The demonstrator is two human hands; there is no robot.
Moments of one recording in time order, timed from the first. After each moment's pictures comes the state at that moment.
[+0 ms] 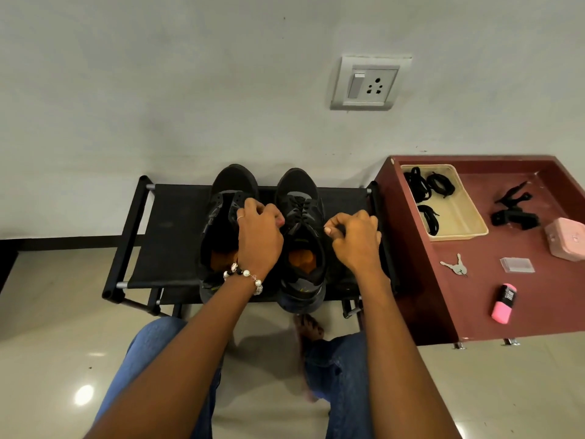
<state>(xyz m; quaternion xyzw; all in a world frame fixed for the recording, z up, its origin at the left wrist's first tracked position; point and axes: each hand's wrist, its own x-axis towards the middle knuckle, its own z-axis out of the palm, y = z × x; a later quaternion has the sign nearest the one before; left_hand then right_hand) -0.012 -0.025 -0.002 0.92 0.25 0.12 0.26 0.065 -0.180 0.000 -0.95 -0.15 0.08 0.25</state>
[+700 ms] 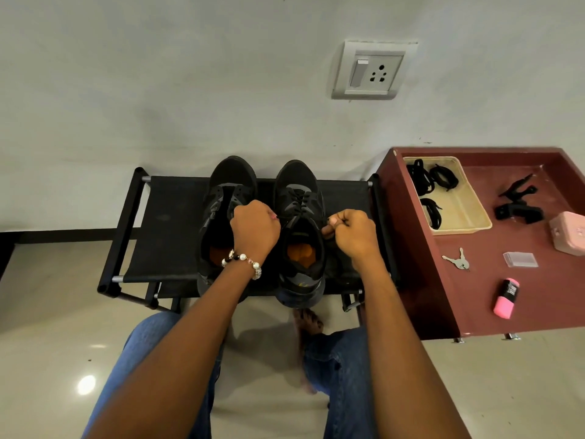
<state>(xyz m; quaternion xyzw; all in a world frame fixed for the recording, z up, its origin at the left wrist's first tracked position) -0.005 -0.018 -0.001 0.89 0.32 0.09 0.31 0.070 -0.177 -0.007 -0.87 -0.03 0.17 0.46</state>
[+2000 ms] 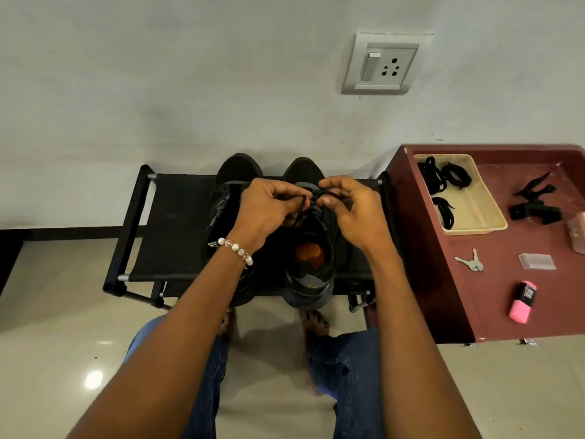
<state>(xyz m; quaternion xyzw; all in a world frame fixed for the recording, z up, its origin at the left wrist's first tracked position) 0.001 -0.009 0.030 0.71 0.22 0.06 0.67 0.077 -0.164 0.020 -0.82 -0.26 0.08 0.51</state>
